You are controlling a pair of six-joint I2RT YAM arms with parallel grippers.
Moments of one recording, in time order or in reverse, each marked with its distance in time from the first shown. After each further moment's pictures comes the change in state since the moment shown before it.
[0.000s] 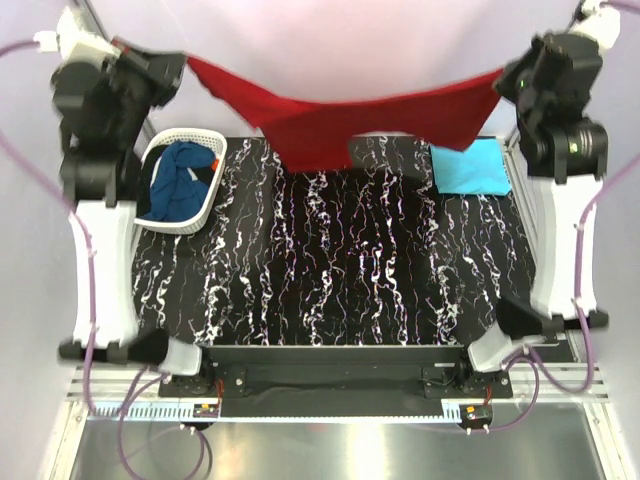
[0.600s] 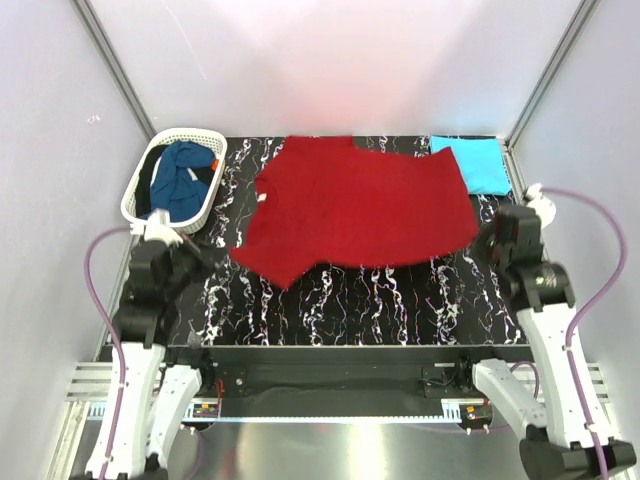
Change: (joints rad) left arm -0.013 -0.896 -1.361 -0.068 0.098 0.018; right arm 0.001 -0.843 -1.361 -0.014 -0.069 0.169
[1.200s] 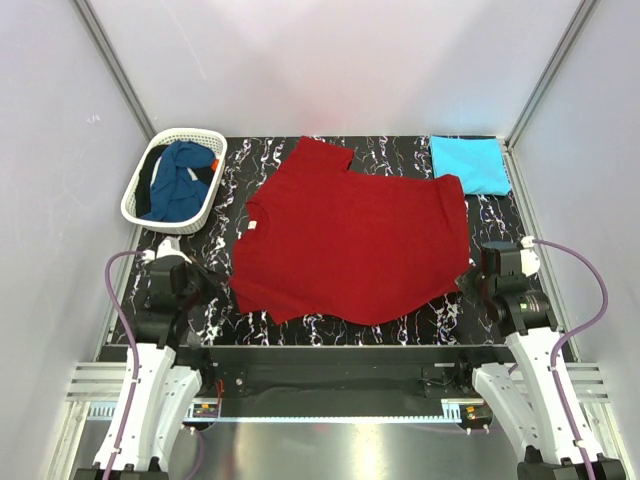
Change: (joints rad) left arm -0.008 -0.093 -0.259 -0.079 -0.111 -0.052; right arm 0.000 -0.188 -0.355 -0.071 -0.100 0.352
